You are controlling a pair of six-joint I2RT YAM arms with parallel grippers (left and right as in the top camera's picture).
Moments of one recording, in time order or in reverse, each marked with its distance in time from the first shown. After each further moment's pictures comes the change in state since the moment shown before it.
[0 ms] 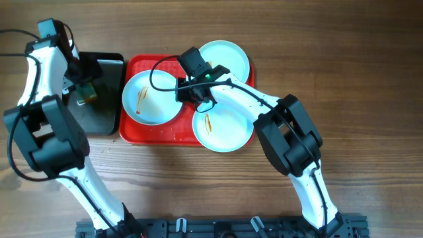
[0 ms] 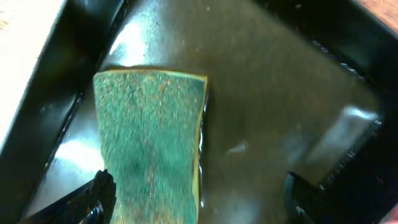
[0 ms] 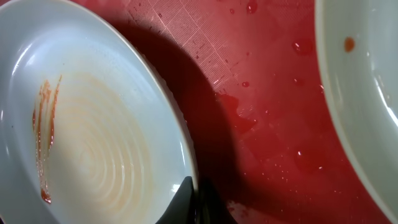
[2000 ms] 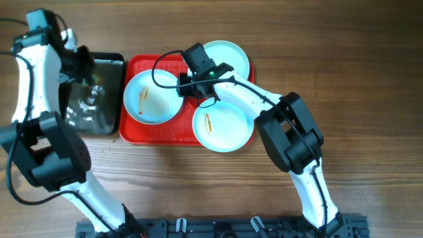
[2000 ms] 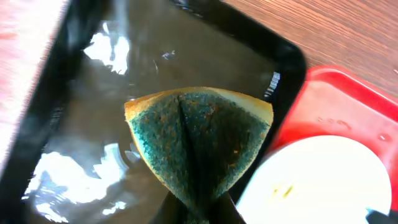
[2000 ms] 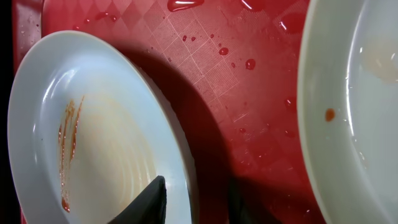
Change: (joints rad) left arm -0.007 -0.144 0.025 -0.111 0.115 0.053; right arm -0.028 0.011 0.000 0.071 -0.015 -0.054
